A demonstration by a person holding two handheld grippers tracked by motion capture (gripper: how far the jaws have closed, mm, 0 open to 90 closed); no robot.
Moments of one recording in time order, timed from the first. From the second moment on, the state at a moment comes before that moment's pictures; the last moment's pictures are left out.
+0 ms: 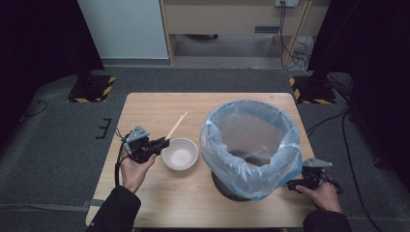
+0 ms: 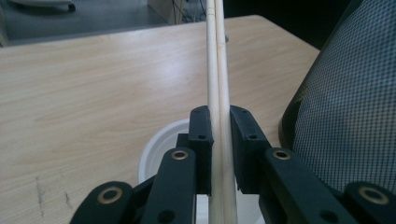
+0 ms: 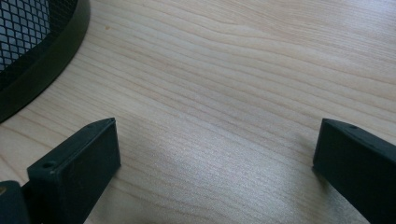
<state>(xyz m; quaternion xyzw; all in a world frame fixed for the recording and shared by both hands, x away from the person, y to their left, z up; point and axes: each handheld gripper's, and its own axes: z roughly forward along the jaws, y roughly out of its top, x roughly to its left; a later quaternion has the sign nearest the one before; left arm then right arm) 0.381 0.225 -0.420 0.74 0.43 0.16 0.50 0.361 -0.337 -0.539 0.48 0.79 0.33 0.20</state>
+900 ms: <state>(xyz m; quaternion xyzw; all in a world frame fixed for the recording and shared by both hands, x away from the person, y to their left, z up) 0.357 0.239 -0.362 0.68 0.39 0.20 0.59 0.361 -0.337 -0.539 0.48 0.79 0.33 0.20</state>
